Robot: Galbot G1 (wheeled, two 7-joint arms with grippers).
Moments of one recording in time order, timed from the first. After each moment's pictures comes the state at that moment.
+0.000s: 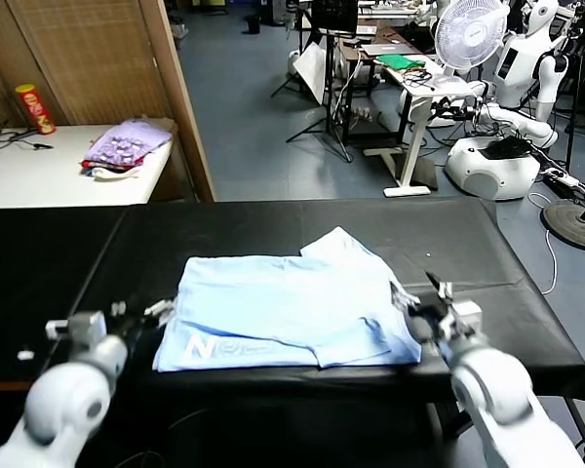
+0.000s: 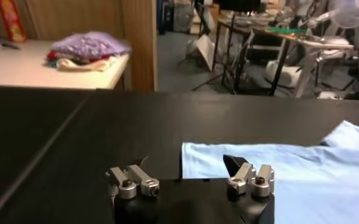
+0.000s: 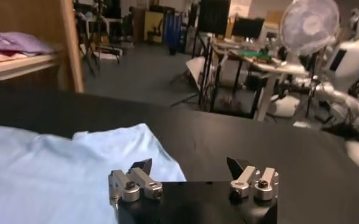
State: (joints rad) left arm 1.08 -0.97 -0.46 -1.89 -0.86 0.65 -0.35; right arm -0.73 1.14 0.19 1.57 0.44 -0.58 0.13
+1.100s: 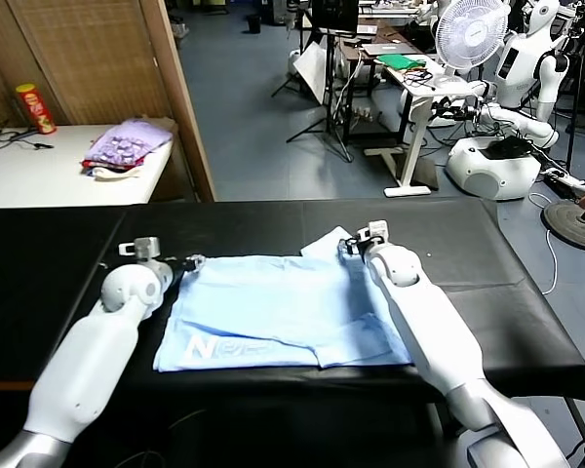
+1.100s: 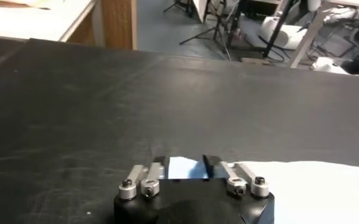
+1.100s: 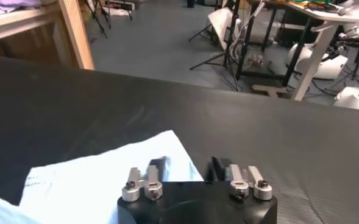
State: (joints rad) left arm 0.68 -1.03 -0.23 -1.41 -0.87 0.72 -0.19; right arm -0.46 1.34 0.09 1.08 0.38 -0.55 0.04
